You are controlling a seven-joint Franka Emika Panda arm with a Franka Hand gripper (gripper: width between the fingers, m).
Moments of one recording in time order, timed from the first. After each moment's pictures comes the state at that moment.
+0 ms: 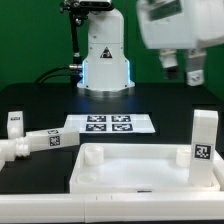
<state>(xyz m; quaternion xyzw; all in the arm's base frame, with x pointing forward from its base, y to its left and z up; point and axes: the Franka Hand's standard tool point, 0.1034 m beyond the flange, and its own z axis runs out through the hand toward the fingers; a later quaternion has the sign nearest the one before) 0.607 0.066 0.171 -0.76 0.64 0.01 0.11</state>
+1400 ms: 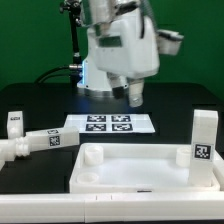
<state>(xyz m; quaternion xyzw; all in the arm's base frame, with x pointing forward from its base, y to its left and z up) 0.521 -0.025 0.105 -0.79 0.60 0.01 0.08</state>
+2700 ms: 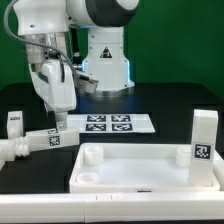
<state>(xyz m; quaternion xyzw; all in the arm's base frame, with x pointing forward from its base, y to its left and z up) 0.449 -0.121 0.048 -0.81 0.58 -0.01 0.05</state>
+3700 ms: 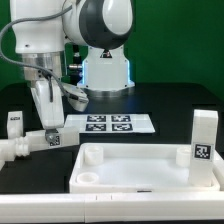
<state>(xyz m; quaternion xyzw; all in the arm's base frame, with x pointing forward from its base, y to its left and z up) 0.426 -0.138 0.015 -0.79 0.61 -0.01 0.03</state>
